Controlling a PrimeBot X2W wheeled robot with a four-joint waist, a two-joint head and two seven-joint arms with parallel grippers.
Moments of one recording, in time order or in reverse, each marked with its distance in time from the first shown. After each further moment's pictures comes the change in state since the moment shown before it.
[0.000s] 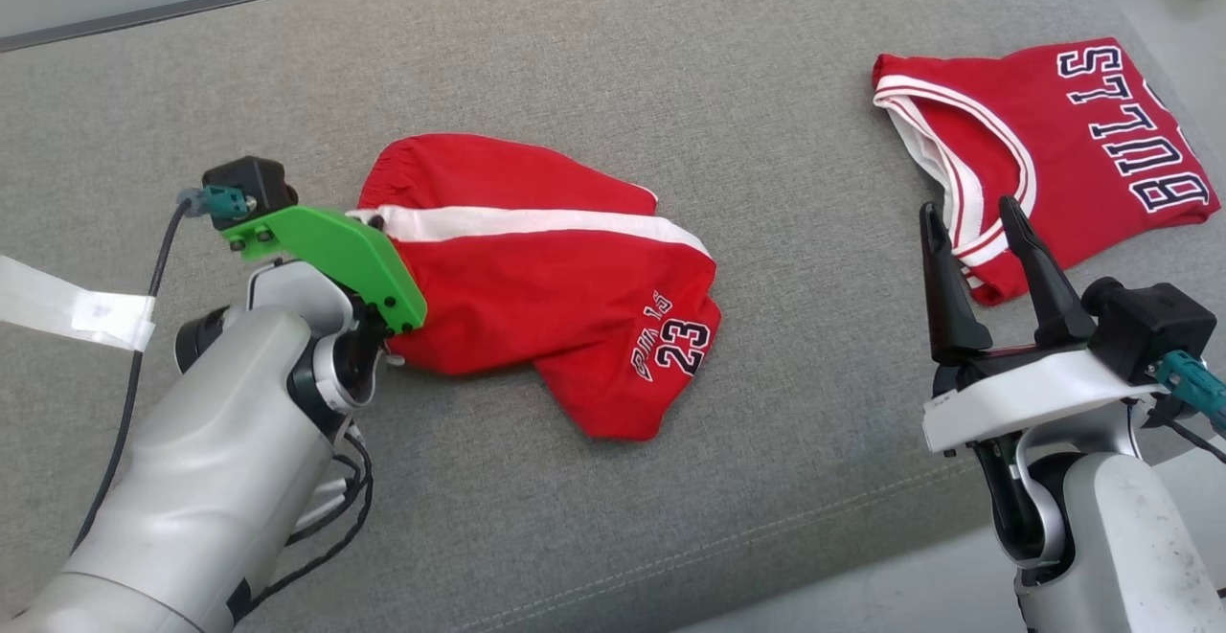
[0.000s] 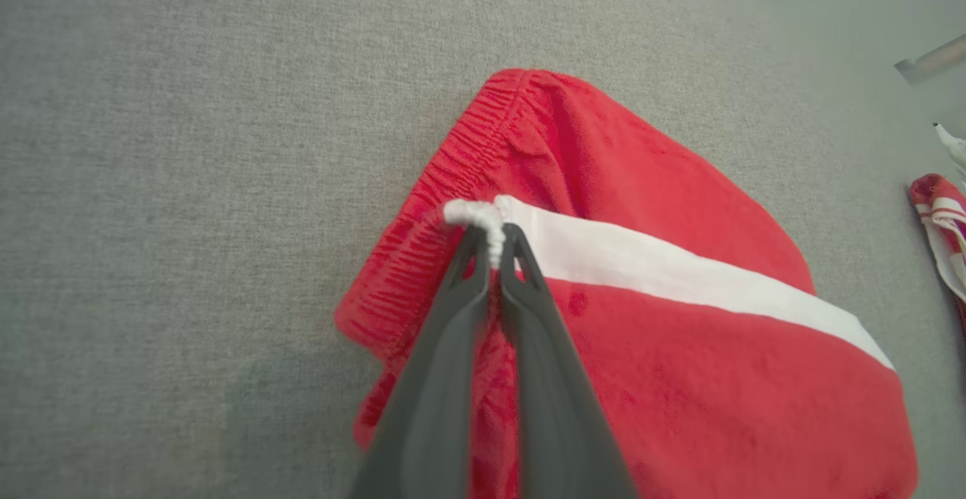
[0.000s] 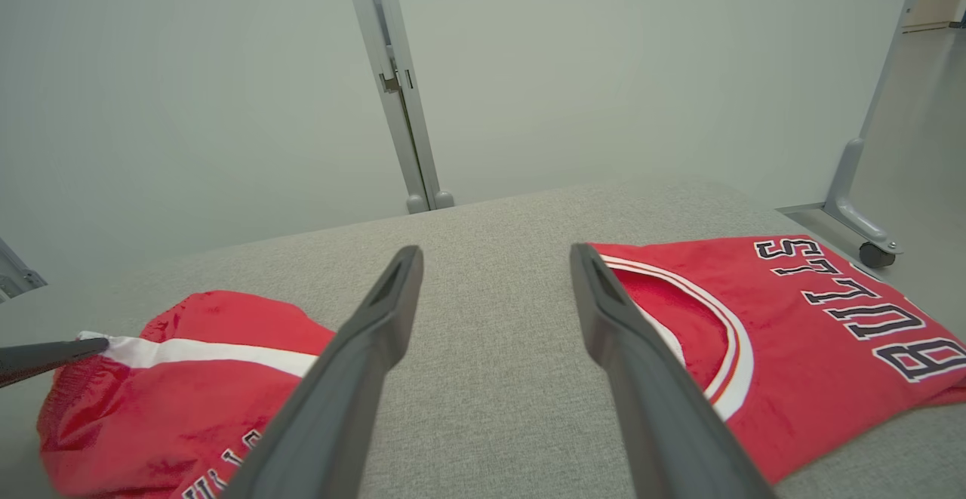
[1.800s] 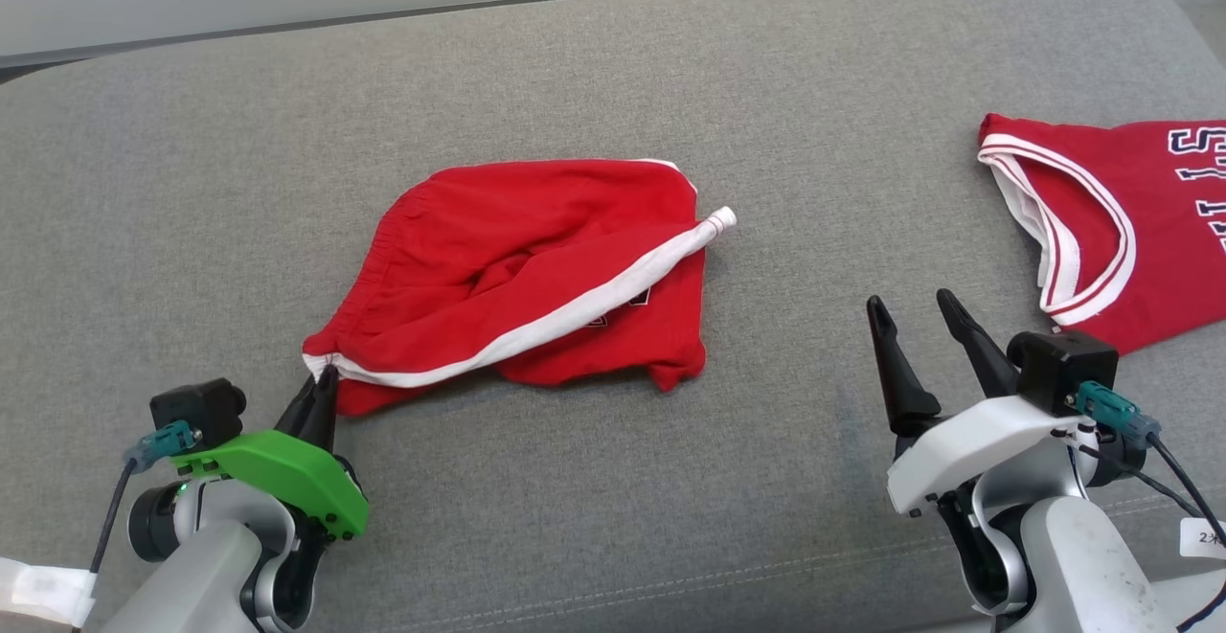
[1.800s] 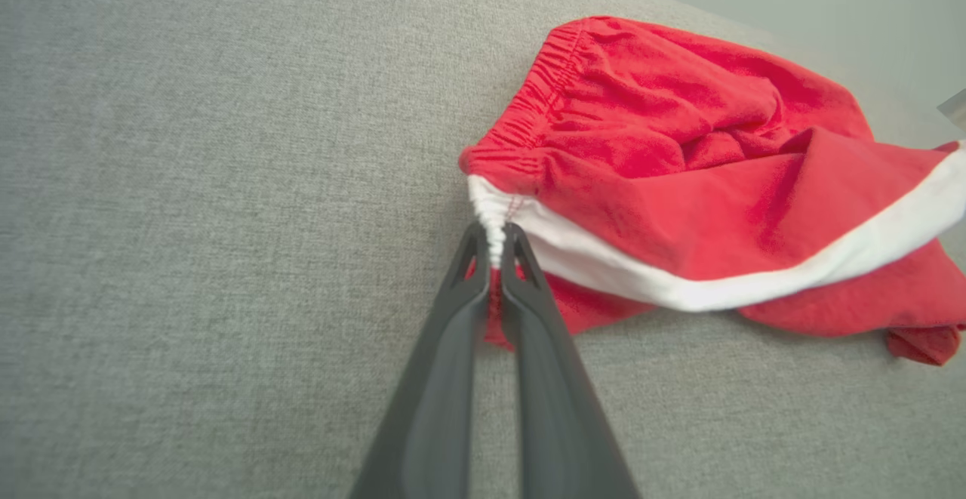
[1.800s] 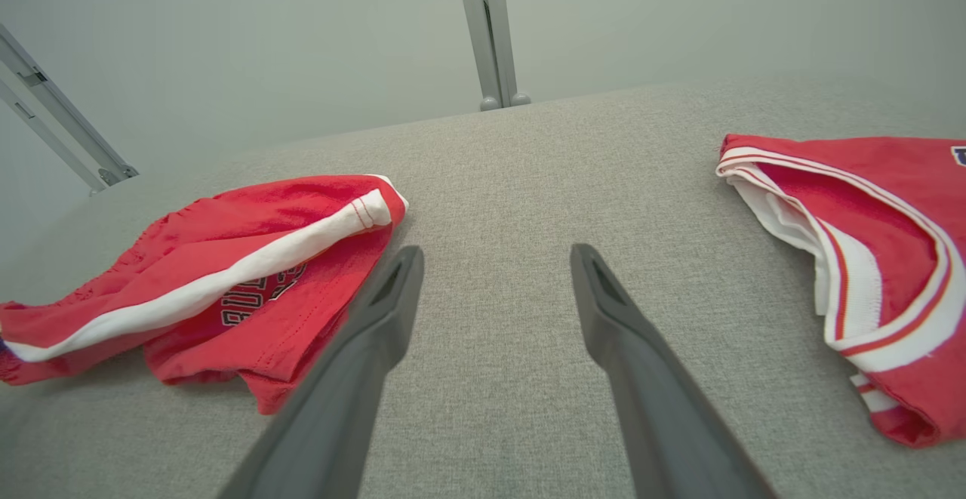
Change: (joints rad) left arm 0.375 0.129 0.079 -0.109 0.147 -0.223 -0.349; right arm 0.044 0.000 0.046 0.140 0.007 0.000 0.063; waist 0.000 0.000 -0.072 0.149
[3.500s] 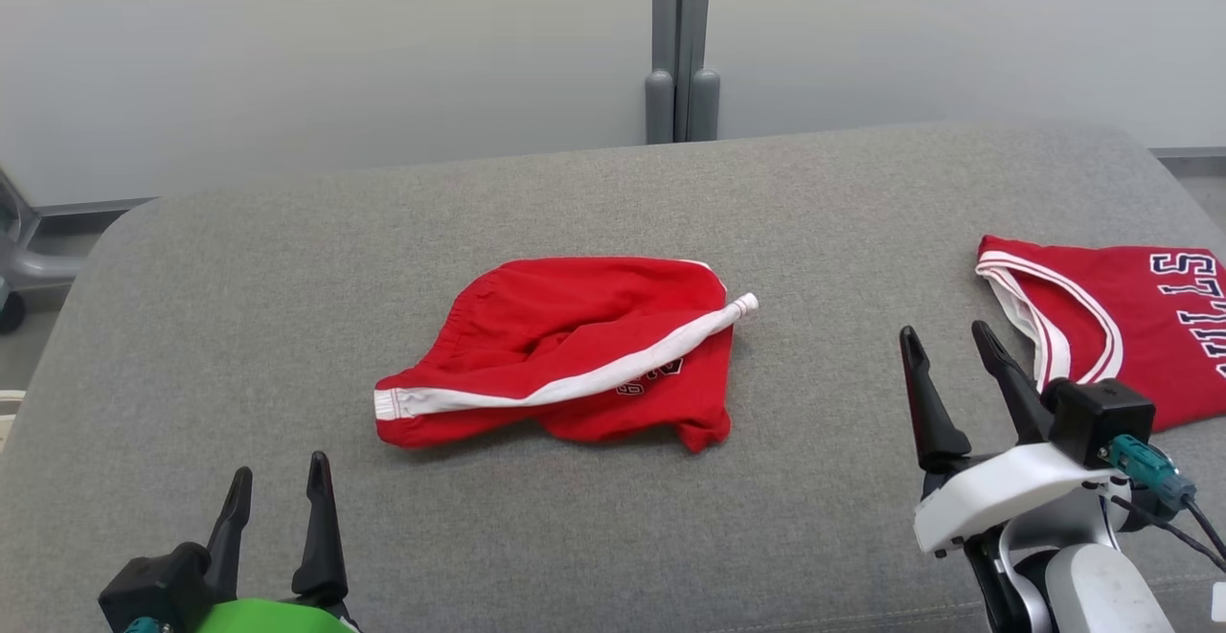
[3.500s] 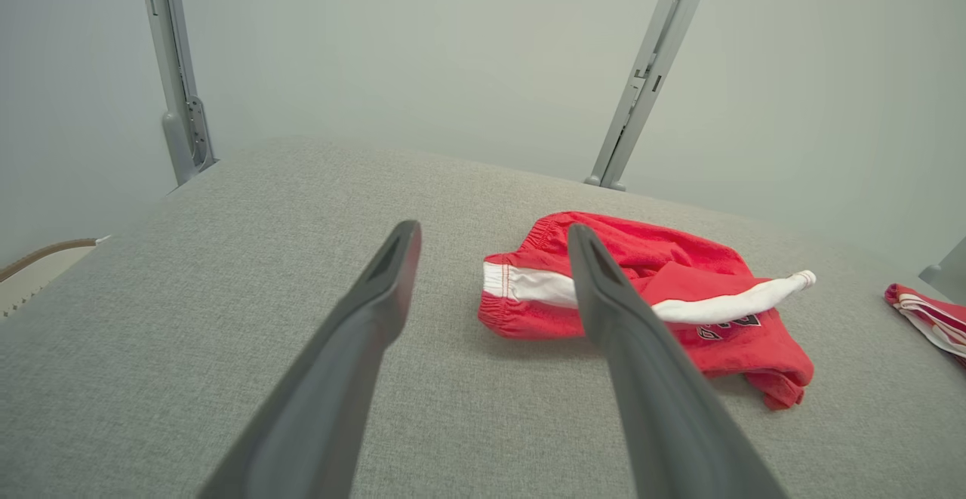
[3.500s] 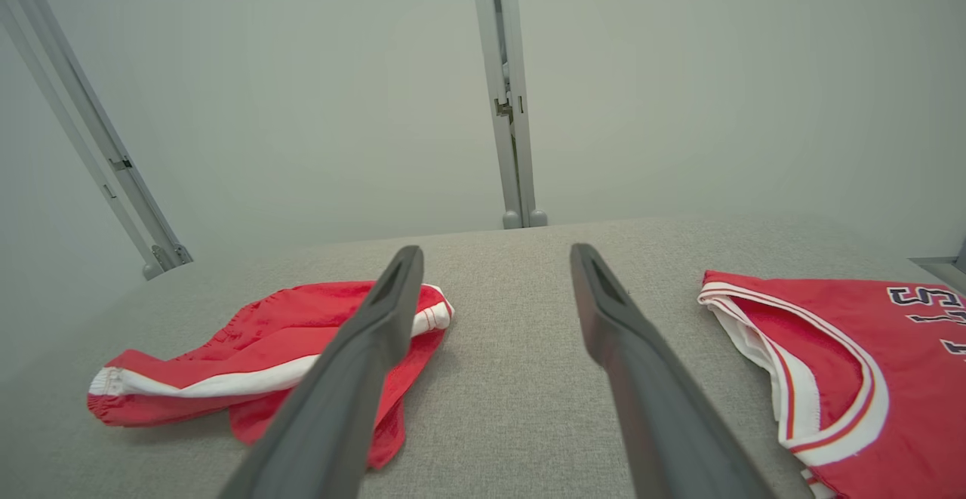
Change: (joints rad) left arm 0.531 -0.003 0.349 -0.645 0.354 0.255 -0.008; right arm 0.095 -0.001 -0.035 -0.064 -0.026 0.000 -0.052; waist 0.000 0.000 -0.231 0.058
